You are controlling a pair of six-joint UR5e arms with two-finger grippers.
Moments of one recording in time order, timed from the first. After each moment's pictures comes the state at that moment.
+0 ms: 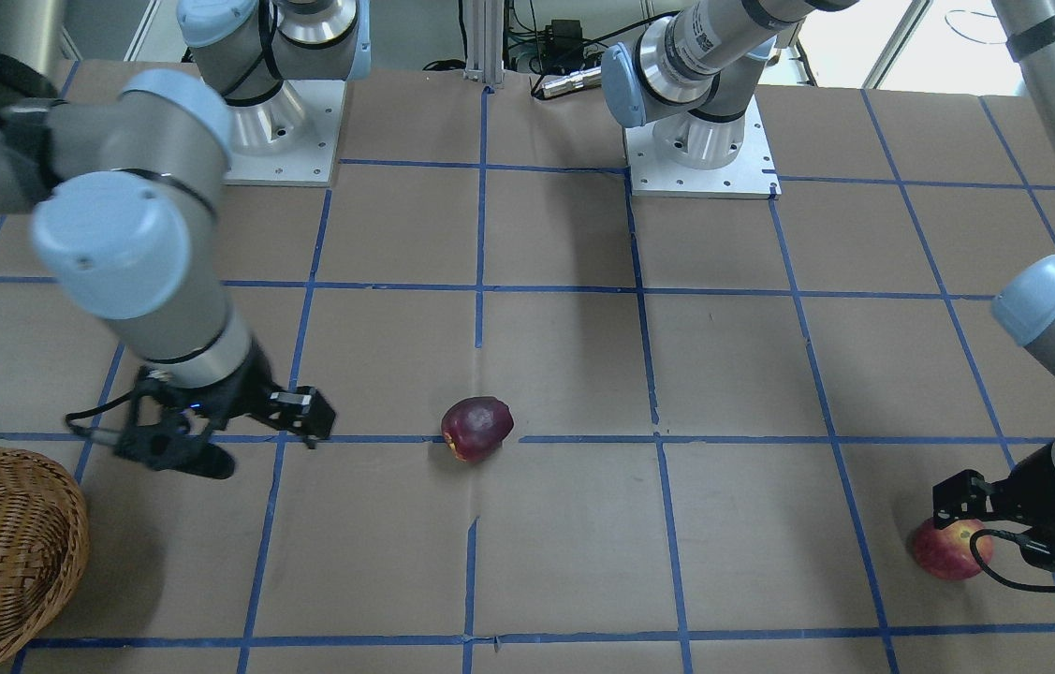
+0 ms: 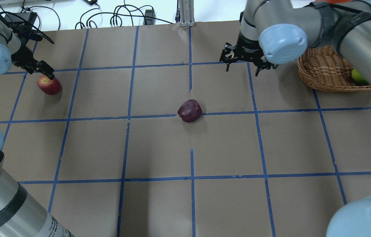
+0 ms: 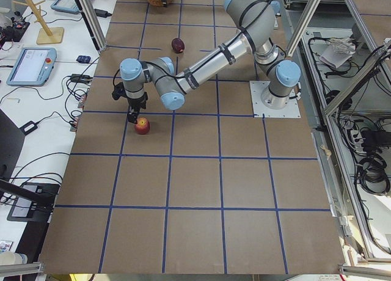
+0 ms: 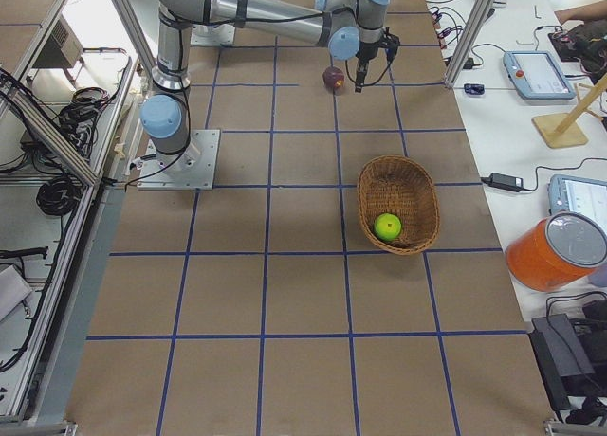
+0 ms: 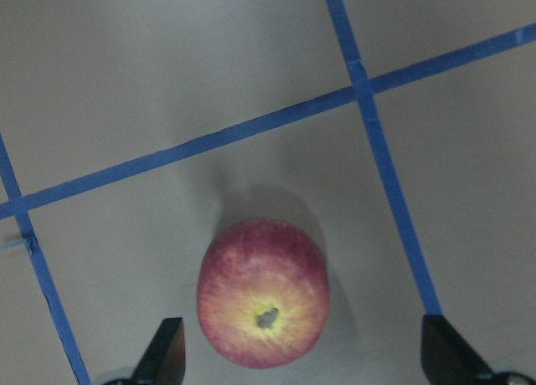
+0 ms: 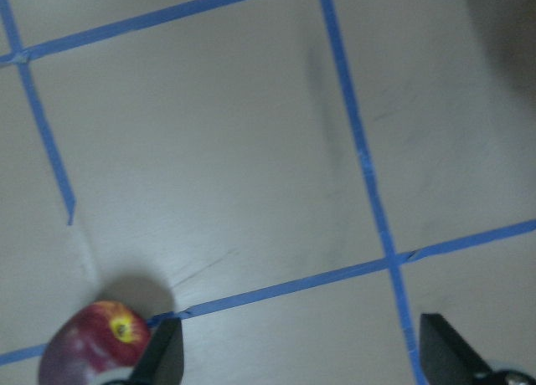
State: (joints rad) left arm -1.12 -2.19 -1.41 -1.04 1.56 0.78; right arm 1.74 -1.20 1.51 -1.91 -1.56 0.47
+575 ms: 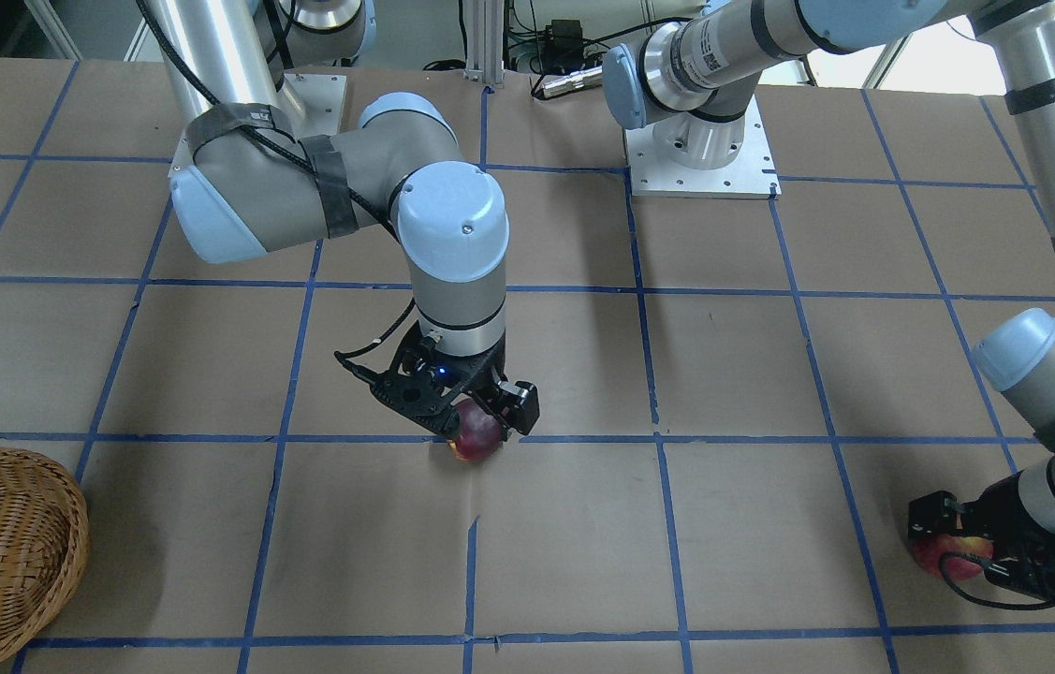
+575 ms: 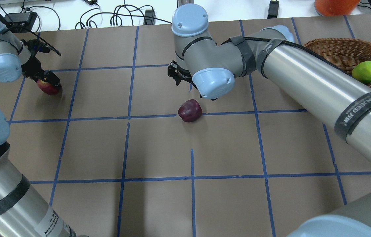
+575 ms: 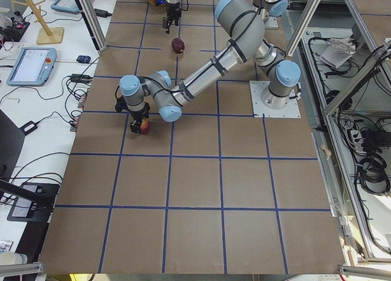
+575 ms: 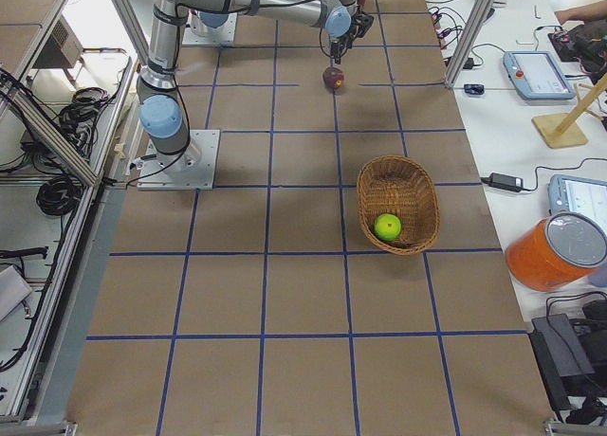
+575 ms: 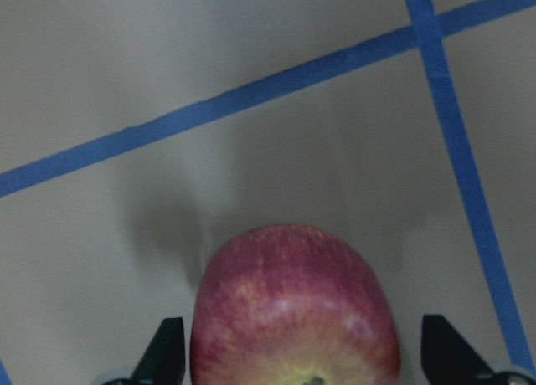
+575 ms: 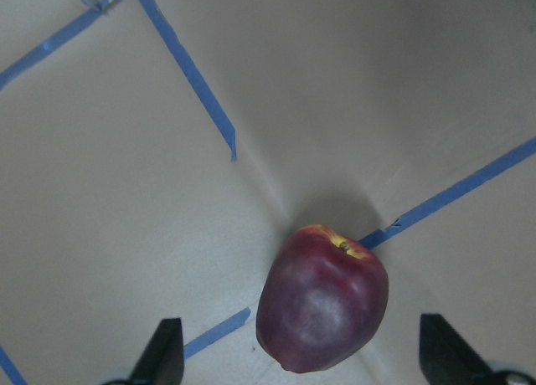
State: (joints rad) left arm -1.11 -2.27 -1.40 -1.03 1.57 0.78; right arm 1.96 -1.10 1.51 -2.06 -1.58 0.97
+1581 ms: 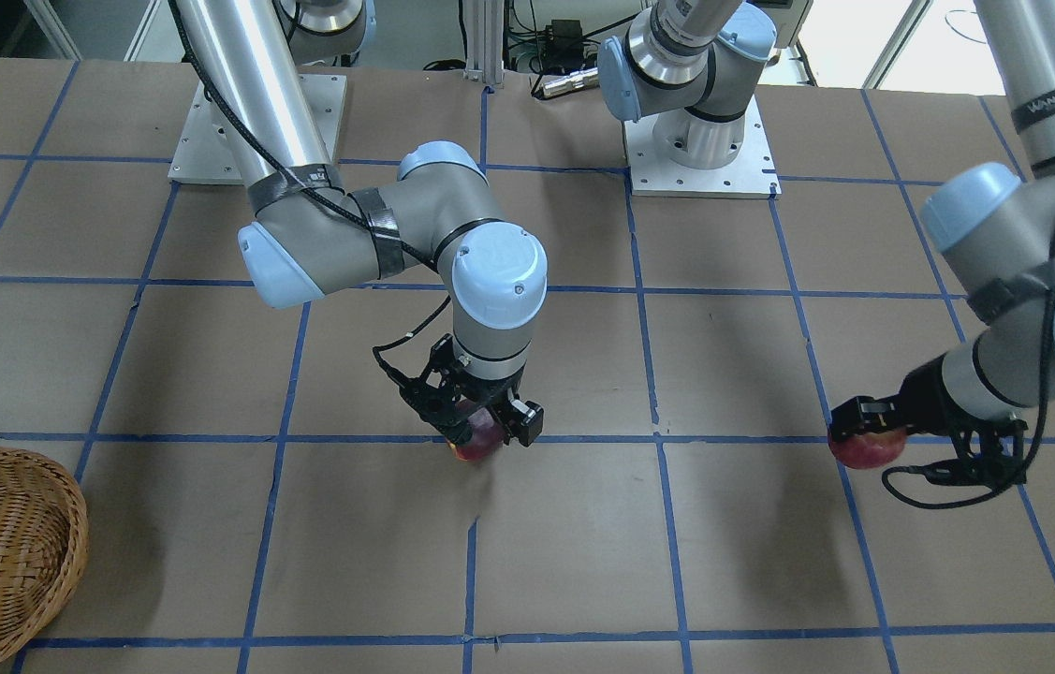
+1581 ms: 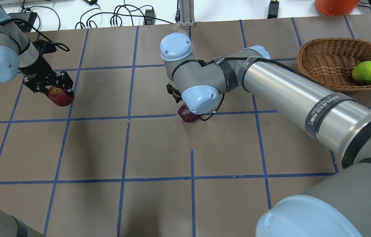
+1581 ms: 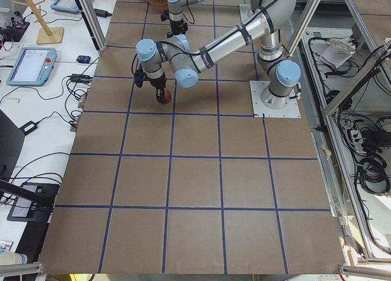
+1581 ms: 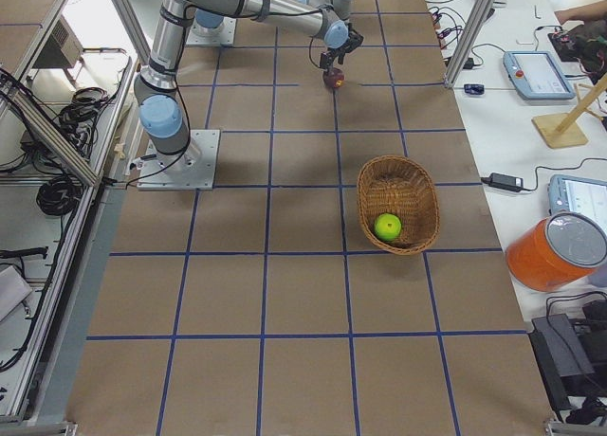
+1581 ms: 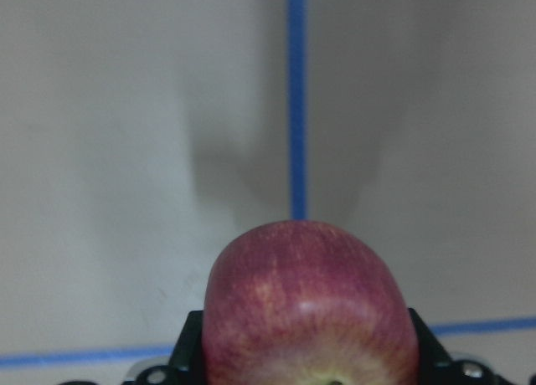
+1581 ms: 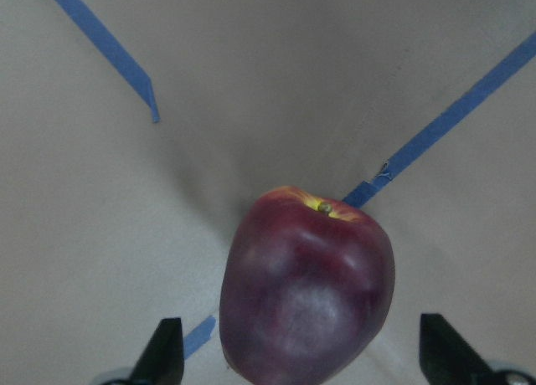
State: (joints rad) left arm -1.24 -1.91 -1.68 -1.26 1.56 0.26; right arm 1.99 -1.02 1.55 -2.07 -1.62 1.14
